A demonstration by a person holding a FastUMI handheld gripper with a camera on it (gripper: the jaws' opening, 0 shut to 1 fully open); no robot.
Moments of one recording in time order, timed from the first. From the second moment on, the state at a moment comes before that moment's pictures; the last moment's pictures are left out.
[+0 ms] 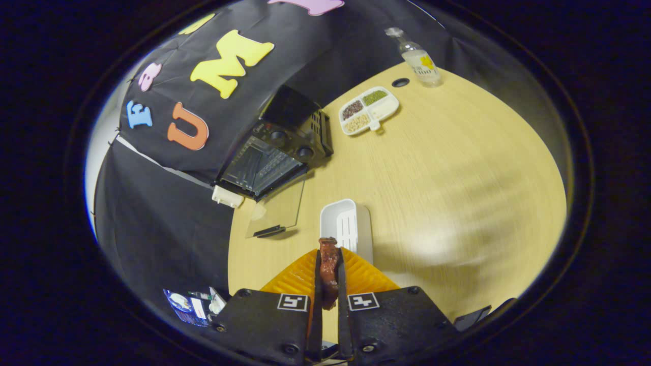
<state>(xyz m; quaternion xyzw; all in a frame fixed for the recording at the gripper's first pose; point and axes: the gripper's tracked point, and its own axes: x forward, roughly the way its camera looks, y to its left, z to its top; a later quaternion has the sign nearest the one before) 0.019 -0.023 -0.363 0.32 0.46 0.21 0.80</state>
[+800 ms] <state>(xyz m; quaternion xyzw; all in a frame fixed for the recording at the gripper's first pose) 0.104 0.184 -0.319 0.36 0.36 0.21 0.83</state>
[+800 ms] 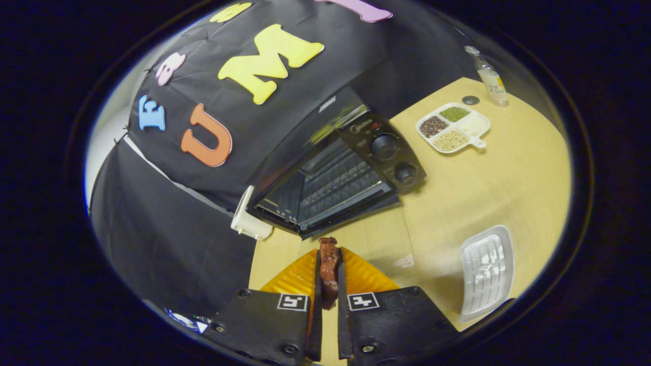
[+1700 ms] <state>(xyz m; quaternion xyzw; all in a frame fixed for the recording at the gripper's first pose) 0.273 0.263 -0.351 0.59 0.19 0.03 0.79</state>
